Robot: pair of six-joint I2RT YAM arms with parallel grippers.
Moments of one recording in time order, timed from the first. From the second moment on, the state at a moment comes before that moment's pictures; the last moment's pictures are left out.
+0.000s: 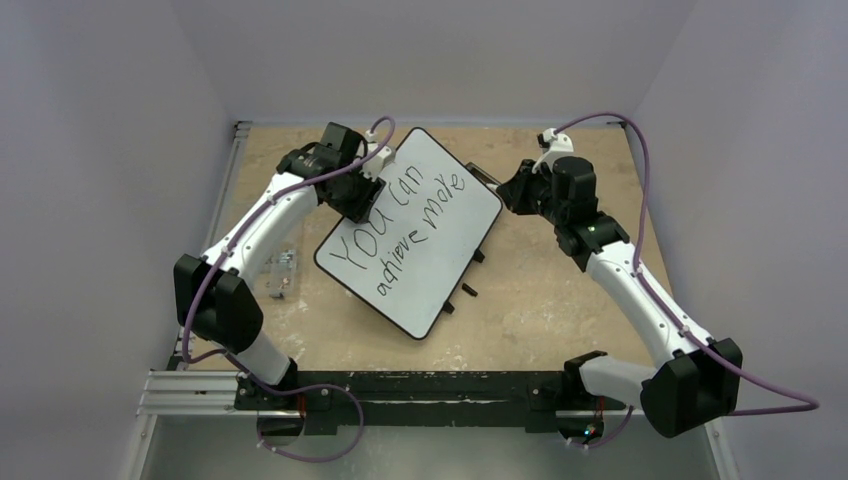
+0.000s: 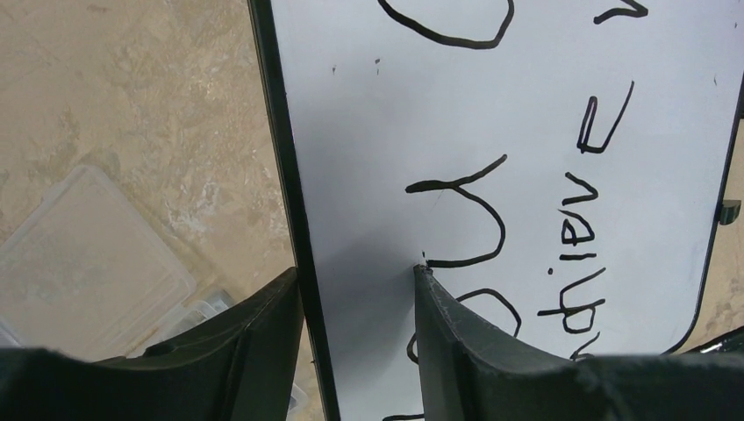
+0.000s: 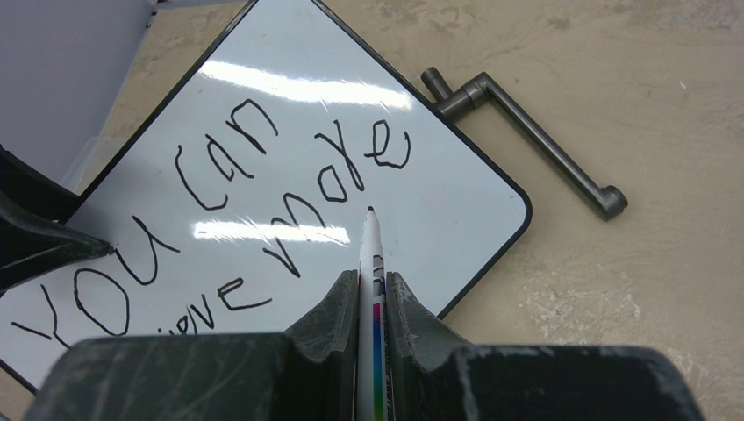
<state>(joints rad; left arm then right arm) -0.40 1.61 1.51 -0.92 0.06 0.21 0.33 1.17 1.01 -0.20 -0.10 0.36</state>
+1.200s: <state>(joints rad) -0.85 1.51 1.61 -0.95 0.04 0.48 0.33 1.18 1.30 -0.29 0.15 0.36</state>
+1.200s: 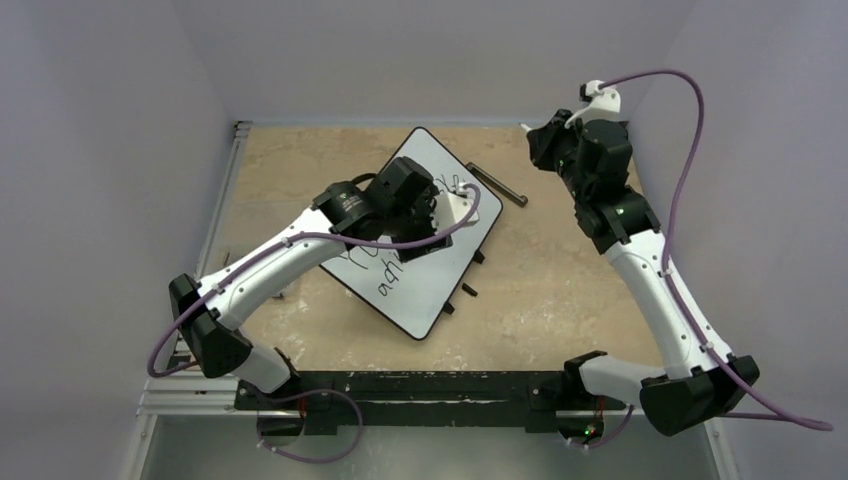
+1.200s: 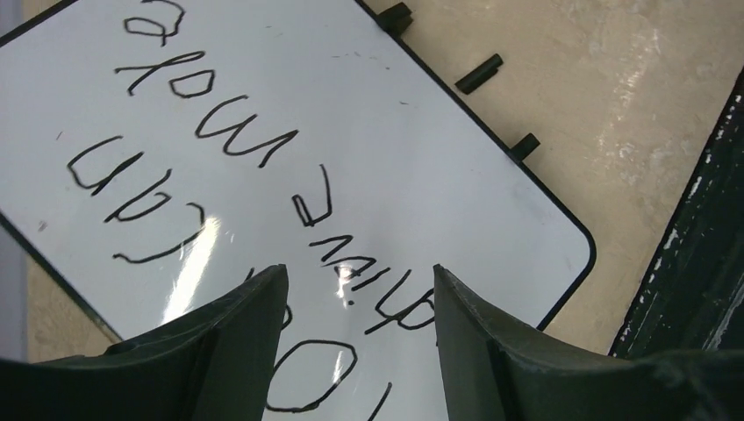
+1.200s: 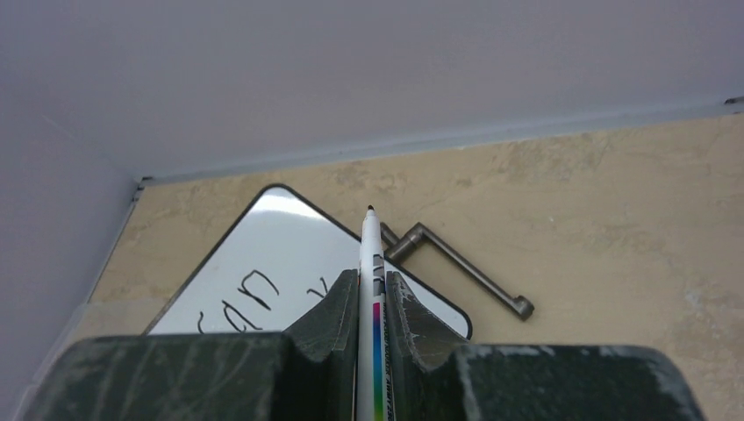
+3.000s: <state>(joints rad) -1.03 2.15 1.70 -0.79 0.16 0.82 0.33 1.06 1.51 -0.40 0.13 0.38</state>
